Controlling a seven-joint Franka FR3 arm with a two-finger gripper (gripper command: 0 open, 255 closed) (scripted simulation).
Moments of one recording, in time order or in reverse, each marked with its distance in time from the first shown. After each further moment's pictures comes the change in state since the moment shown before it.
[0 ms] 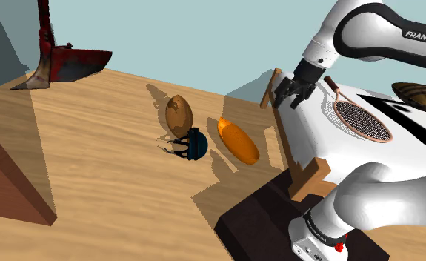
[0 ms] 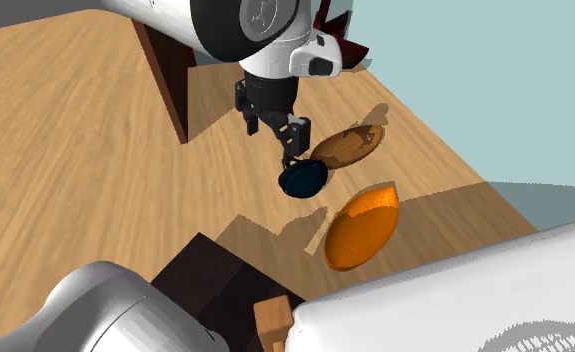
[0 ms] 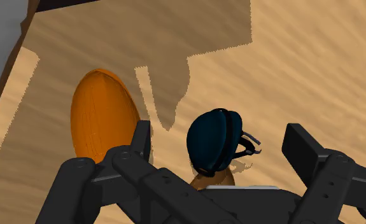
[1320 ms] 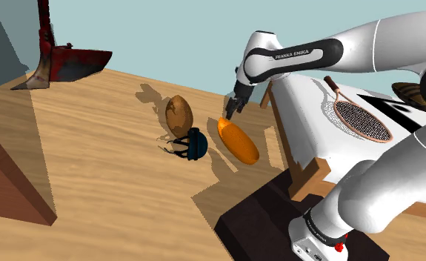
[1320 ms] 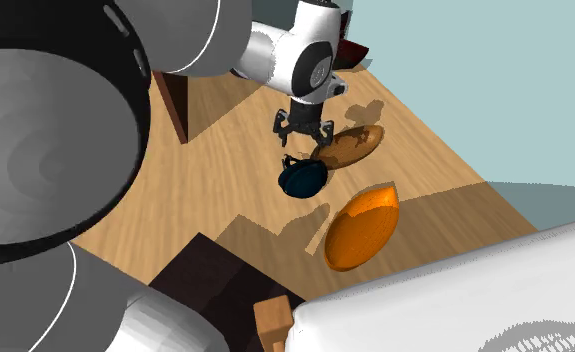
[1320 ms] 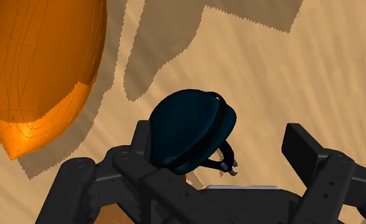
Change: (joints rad) arm 0.132 0.684 -0.033 0.209 -0.023 0.410 -0.416
